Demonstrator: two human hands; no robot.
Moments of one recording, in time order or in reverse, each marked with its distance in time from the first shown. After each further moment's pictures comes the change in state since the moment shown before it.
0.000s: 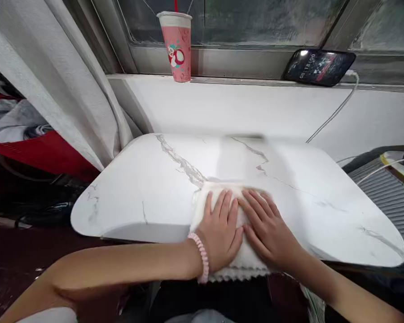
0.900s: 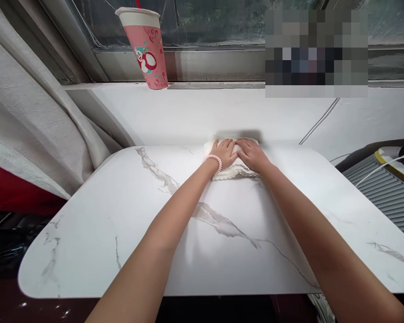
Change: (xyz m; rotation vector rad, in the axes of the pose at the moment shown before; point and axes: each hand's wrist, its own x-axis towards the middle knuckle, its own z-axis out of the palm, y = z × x) left_hand 0.251 -0.116 0.058 -0.146 -0.109 -0.059; right_hand 0.149 0.207 0.059 0.060 0.031 0.348
